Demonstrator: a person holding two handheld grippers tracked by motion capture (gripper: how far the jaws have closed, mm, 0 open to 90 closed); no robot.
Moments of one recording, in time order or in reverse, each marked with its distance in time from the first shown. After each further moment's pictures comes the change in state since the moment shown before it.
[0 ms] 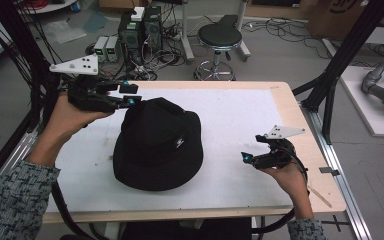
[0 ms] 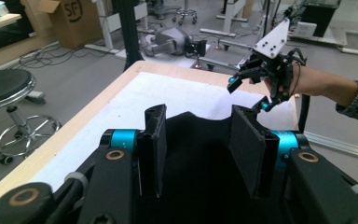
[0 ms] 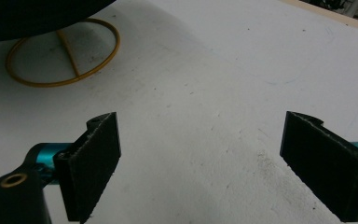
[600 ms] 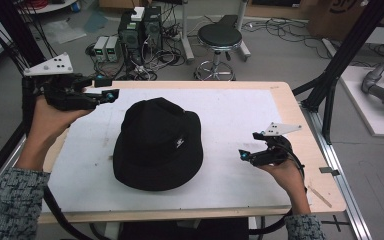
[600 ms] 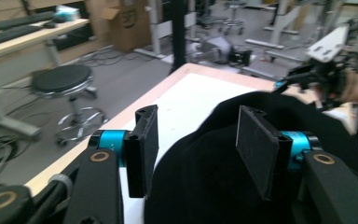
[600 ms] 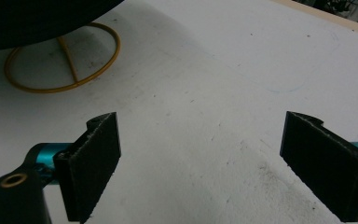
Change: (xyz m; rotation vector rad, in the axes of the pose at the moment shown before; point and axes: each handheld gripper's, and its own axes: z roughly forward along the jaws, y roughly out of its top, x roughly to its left) left arm 0.018 -0.026 -0.038 -0.040 0.224 -0.037; right arm -0.003 0.006 0.009 -0.005 0.017 -0.004
